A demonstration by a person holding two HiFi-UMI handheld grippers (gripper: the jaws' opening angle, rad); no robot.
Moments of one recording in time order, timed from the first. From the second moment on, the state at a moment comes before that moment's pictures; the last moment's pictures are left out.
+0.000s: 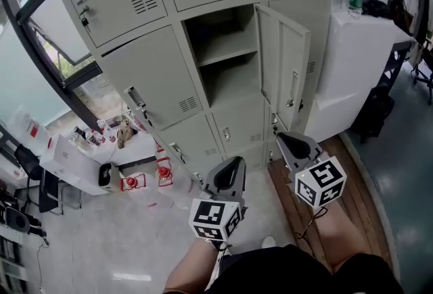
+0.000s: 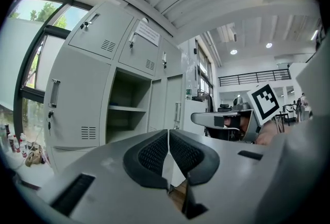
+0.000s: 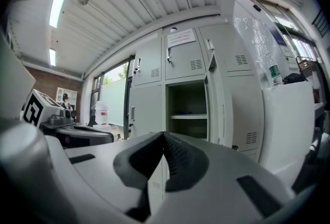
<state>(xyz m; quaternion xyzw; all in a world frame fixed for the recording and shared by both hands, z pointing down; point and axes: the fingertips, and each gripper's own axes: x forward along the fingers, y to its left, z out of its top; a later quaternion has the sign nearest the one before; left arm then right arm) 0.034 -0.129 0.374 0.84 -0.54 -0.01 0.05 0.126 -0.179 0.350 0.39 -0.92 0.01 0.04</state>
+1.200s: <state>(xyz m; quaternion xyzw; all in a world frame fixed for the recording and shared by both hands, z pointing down) 0.025 -0.124 0.399 0.82 -0.57 0.01 0.07 0.100 -0.150 0.393 0.32 -0.95 0.04 0.07</state>
